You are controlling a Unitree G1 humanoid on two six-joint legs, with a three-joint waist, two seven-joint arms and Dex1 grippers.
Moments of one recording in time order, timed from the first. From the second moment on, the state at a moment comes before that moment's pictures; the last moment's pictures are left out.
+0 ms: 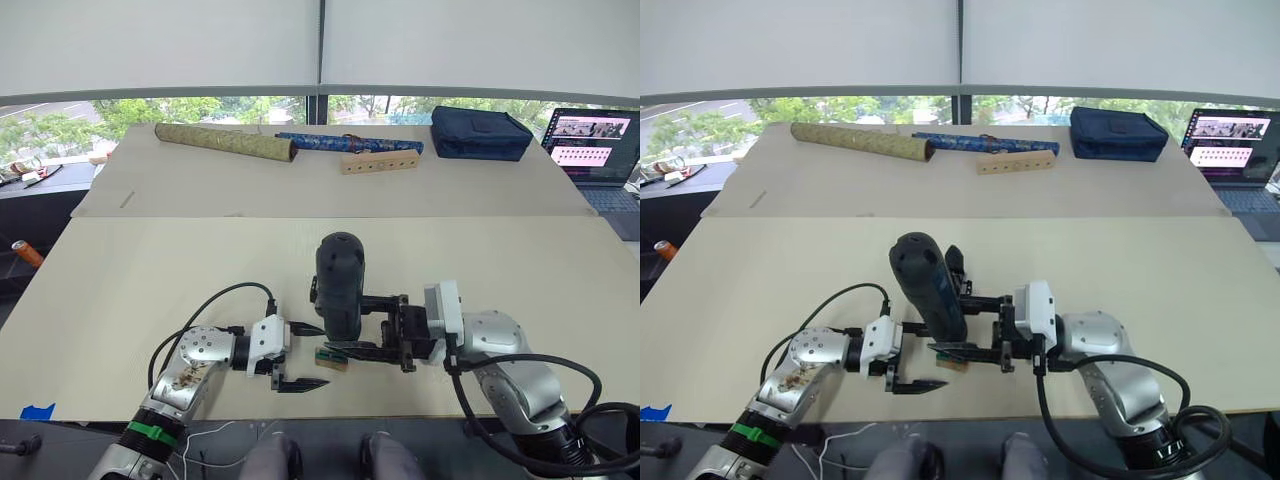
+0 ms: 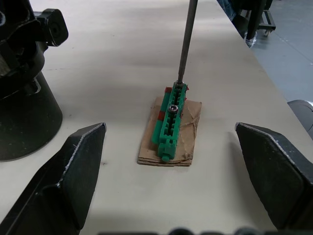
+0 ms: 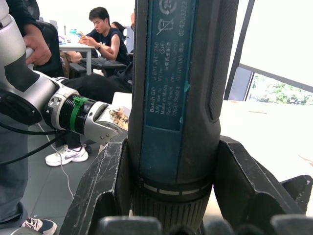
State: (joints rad) left arm -0.20 0.49 -0.26 0.07 -0.20 -0.08 -1.22; right arm -0.19 -0.48 0.16 -0.43 0.54 0.14 1.08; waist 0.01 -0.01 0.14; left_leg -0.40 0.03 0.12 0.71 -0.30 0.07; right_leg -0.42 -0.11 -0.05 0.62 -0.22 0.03
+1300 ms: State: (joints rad) left arm -0.28 0.65 0.04 -0.11 -0.57 0.25 -1.19; right arm -0.46 -0.64 -0.15 -0.38 0.88 0.41 0.95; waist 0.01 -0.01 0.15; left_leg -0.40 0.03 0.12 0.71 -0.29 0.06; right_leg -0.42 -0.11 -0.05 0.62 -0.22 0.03
